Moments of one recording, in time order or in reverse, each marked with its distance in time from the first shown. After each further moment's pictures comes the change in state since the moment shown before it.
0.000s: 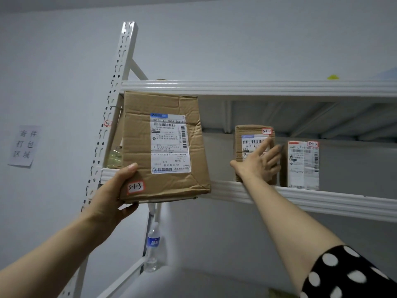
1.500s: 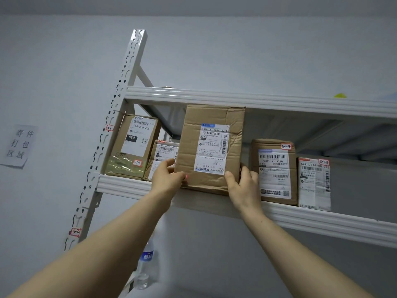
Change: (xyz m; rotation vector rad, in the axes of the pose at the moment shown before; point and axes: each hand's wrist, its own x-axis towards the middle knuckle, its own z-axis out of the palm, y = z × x) left_hand 0.087 -0.013 0.090 0.205 0.099 0.141; right_hand -0.053 -0.010 -0.004 0.385 -0.162 -0.259
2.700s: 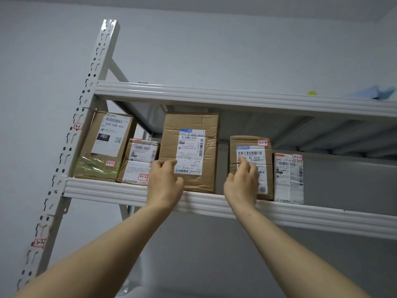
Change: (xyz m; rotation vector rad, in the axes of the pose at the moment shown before) left_hand -0.014 -0.005 0.040 0.576 0.018 0.325; right_hand 0.011 0.015 -0.024 -0.233 0.209 0.018
